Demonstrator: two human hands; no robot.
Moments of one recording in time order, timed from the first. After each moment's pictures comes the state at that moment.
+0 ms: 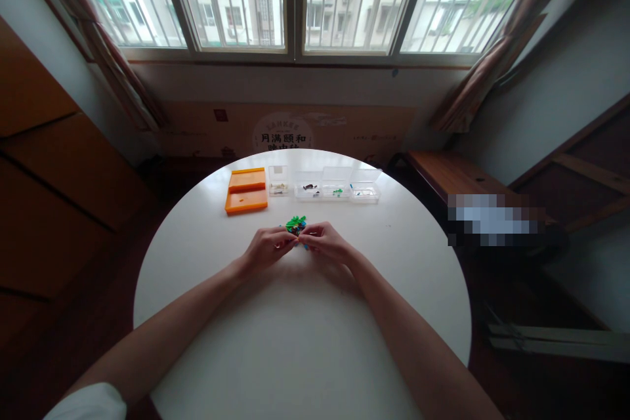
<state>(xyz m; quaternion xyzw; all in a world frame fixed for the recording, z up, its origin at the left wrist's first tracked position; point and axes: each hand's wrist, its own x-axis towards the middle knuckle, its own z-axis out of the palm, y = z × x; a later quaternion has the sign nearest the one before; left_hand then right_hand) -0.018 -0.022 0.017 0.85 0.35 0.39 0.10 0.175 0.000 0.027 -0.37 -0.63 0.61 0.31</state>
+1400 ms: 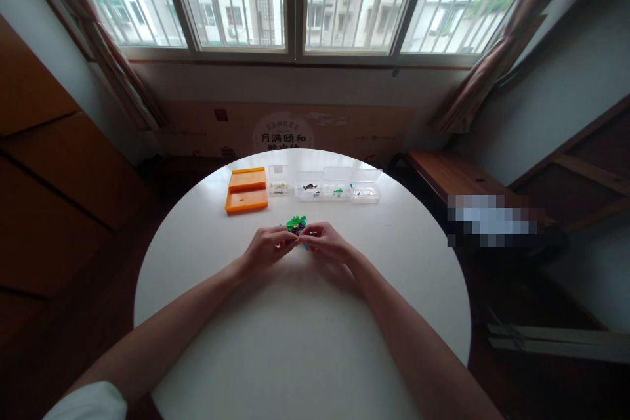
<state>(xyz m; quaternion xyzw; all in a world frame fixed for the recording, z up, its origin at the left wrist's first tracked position) -0.018 -0.023 0.018 0.85 0.36 0.38 0.10 0.175 0.001 0.026 -0.36 -0.64 0.61 0.31</state>
